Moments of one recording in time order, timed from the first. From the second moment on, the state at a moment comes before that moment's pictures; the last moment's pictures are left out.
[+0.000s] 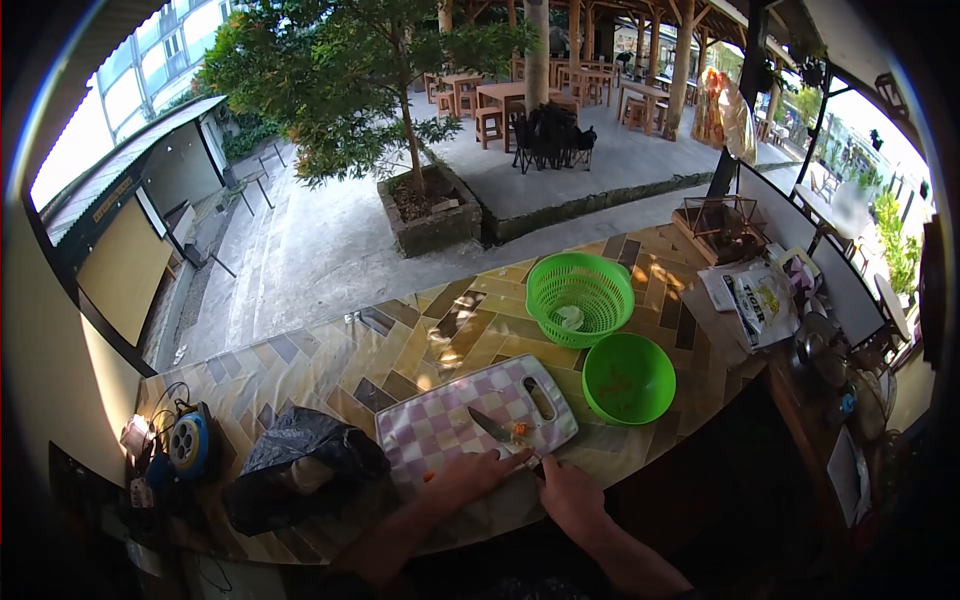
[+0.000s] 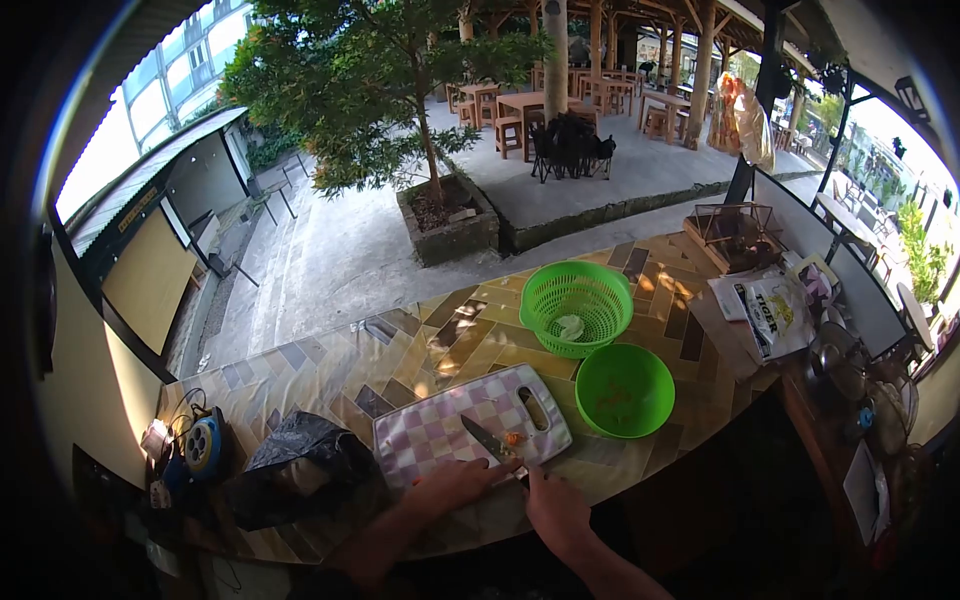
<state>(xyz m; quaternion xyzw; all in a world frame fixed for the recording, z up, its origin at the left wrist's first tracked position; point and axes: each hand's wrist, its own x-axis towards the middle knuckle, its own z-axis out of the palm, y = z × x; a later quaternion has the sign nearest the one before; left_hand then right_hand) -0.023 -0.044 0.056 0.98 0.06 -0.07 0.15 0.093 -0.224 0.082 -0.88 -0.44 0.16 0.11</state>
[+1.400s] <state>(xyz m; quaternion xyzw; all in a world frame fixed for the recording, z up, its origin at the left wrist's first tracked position) -0.070 -0.005 0.022 0.81 0.47 0.23 0.29 0.150 -0.237 0.063 -0.74 -0.37 0.40 0.38</state>
